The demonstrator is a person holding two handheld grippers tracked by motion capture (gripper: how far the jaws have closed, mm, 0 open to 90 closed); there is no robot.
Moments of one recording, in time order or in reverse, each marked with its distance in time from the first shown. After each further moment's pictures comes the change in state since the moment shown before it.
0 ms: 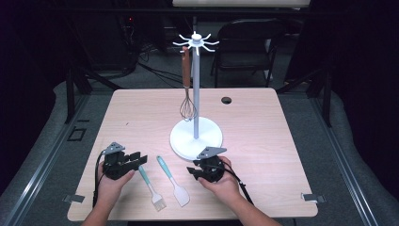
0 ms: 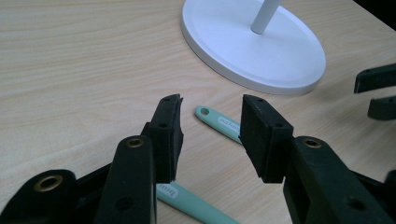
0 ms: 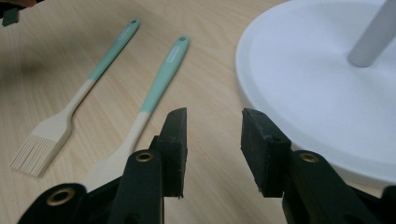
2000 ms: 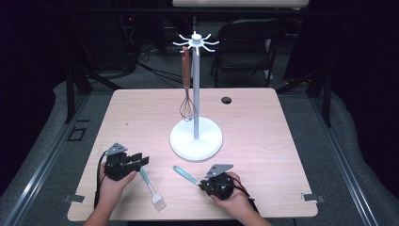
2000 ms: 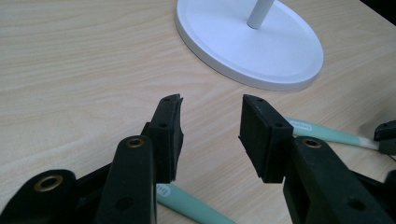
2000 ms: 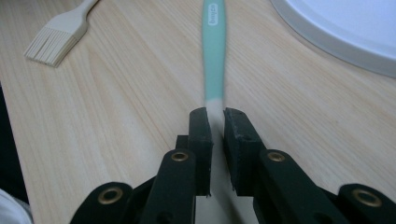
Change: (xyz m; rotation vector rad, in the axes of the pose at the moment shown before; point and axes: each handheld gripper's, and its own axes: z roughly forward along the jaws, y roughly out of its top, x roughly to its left) left arm -0.005 -0.002 0.003 0.018 -0.008 0.005; right arm 0.004 -0.051 -0.022 0.126 0.032 -0.056
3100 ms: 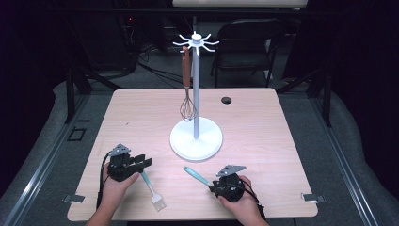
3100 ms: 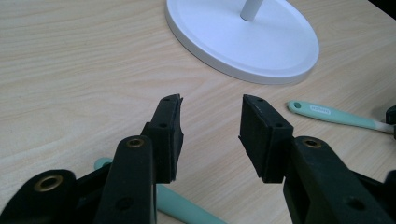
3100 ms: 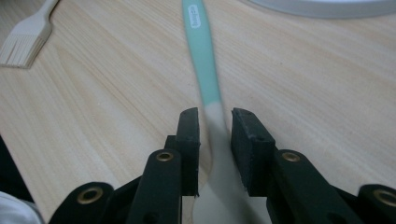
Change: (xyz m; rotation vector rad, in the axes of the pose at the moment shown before) left arm -0.006 -0.002 0.007 0.014 -0.013 0.009; right arm -0.004 -0.015 -0.021 0.019 -0.102 0.155
